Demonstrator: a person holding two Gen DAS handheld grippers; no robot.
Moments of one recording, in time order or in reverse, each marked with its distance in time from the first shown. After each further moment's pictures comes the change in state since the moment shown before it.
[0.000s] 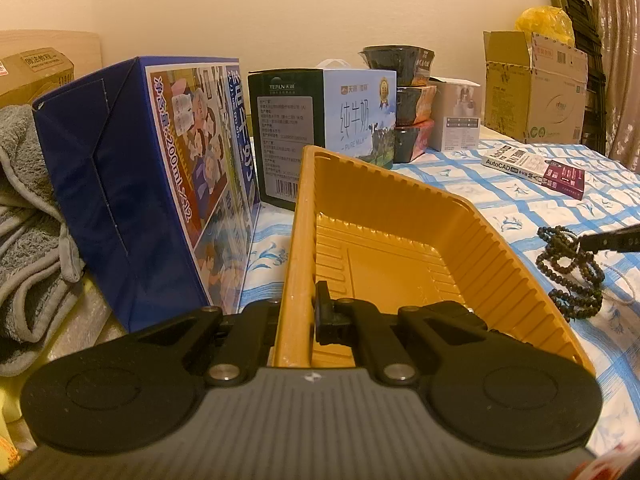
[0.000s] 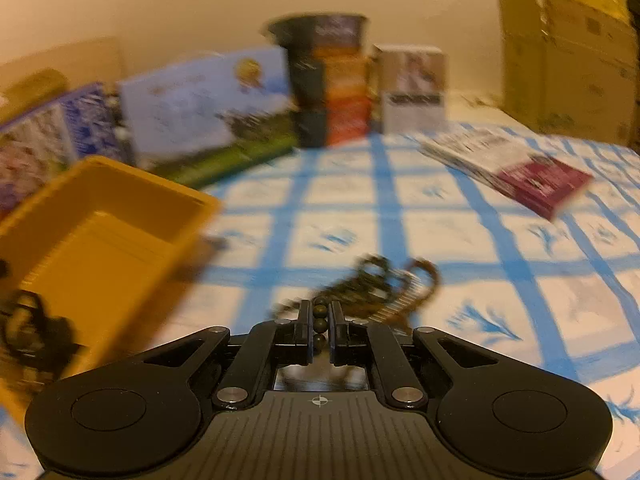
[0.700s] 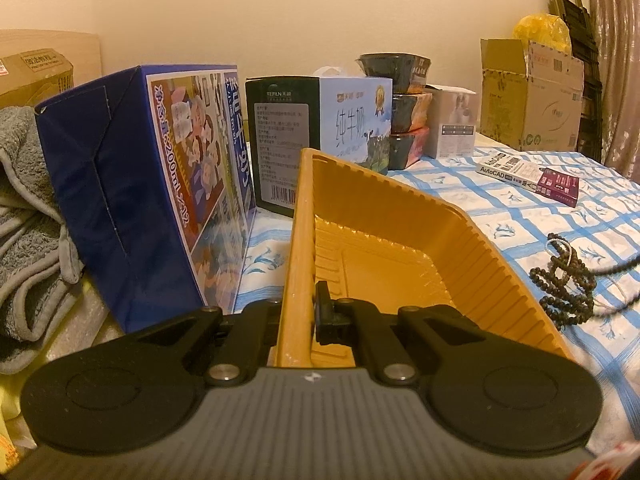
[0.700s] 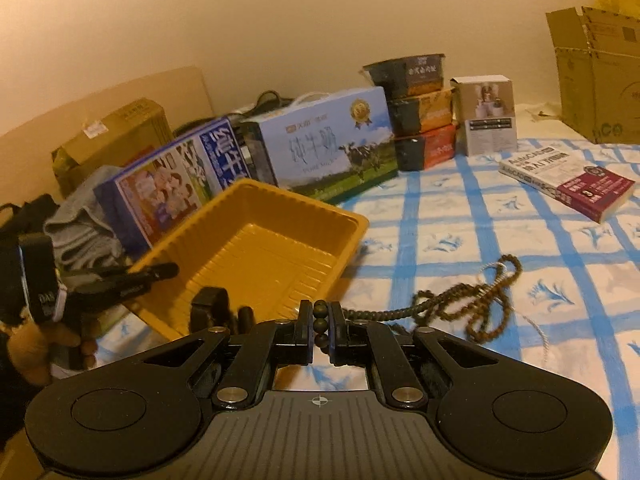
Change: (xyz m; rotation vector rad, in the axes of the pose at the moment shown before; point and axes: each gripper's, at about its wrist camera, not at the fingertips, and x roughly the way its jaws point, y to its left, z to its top) left arm -0.008 0.000 0.002 -0.009 -0.015 -0.013; right arm -0.109 0.060 -0.007 0.027 -0.020 0.214
